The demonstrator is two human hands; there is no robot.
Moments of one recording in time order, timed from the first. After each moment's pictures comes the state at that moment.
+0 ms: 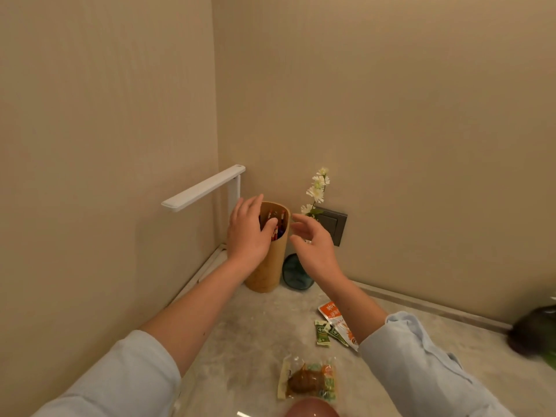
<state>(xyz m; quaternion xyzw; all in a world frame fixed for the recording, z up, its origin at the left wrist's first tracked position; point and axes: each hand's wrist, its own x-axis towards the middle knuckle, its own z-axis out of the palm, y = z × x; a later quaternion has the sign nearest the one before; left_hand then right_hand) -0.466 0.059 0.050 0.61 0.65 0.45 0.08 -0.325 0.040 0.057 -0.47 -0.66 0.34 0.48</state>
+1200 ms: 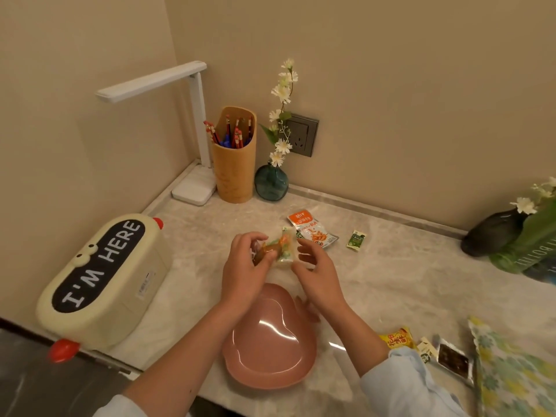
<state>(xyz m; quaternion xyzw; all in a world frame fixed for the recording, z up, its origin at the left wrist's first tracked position) -0.364 -0.103 -0.086 0.52 0.65 0.49 0.27 -0.217 -0.085 -0.091 -0.57 -0.56 0.44 0.40</state>
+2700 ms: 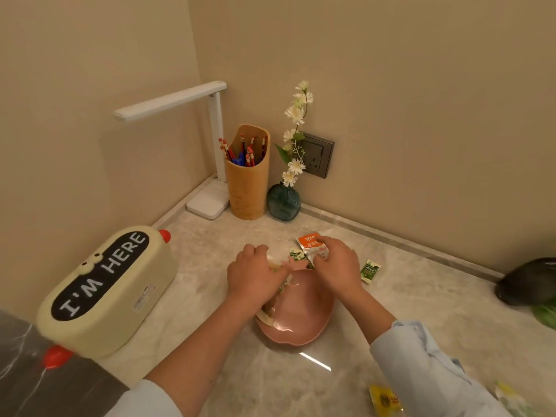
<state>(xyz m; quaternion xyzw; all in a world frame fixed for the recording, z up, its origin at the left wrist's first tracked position) -0.350 -0.049 -0.082 0.56 0.81 0.16 0.13 -0.188 0.011 -0.079 -0.63 -0.72 0.22 0.22</state>
